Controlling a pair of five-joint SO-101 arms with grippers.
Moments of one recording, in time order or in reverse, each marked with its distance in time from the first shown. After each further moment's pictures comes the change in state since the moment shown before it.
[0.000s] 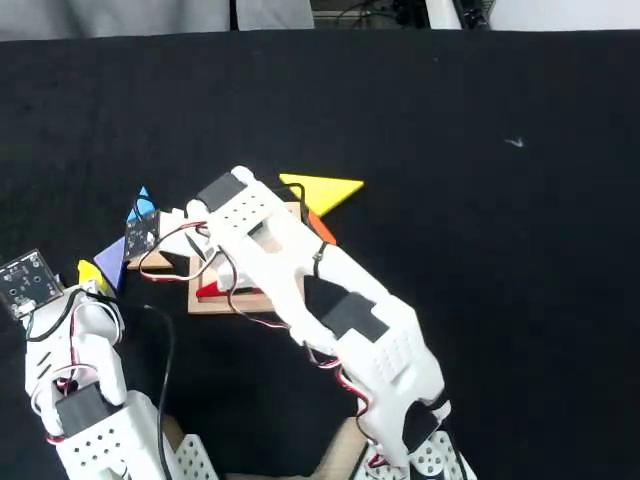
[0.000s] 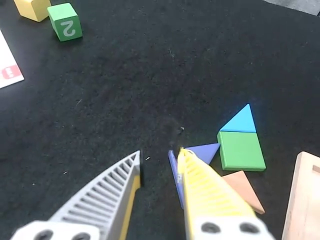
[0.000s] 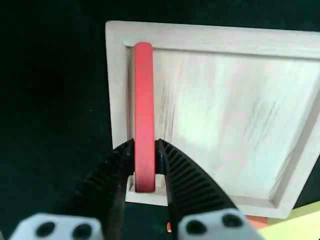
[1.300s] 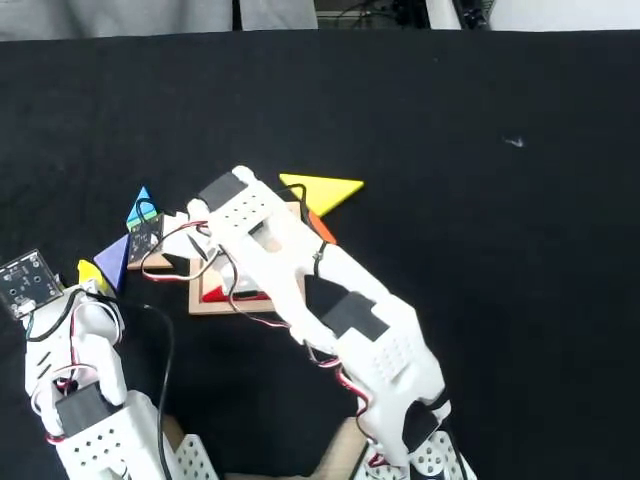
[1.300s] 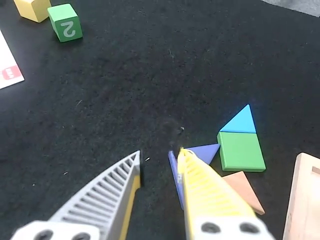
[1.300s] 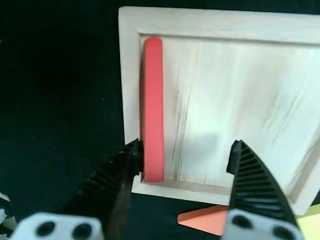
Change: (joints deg) left arm 0.4 0.0 0.0 0.0 0.0; right arm 1.0 0.0 0.0 3.3 0.0
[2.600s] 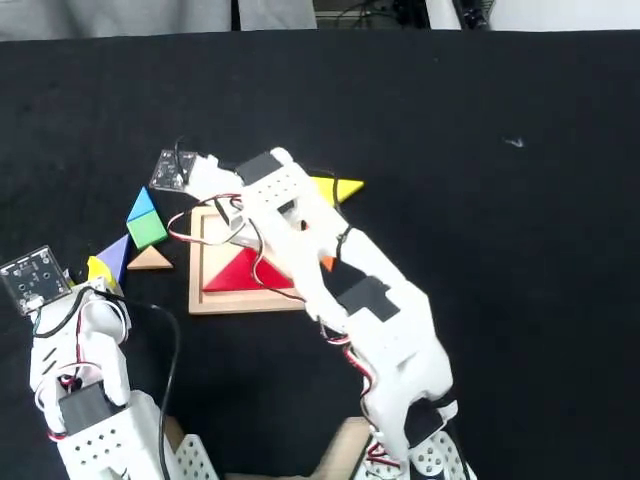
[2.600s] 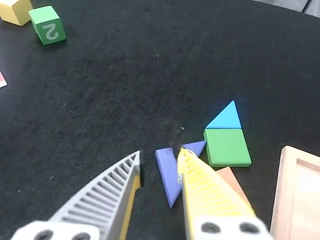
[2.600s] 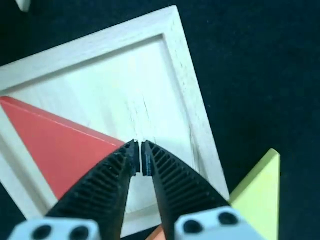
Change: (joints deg) left arm 2.5 0.0 0.0 0.0 0.0; right arm 7.5 3.0 0.0 -20.0 -11.2
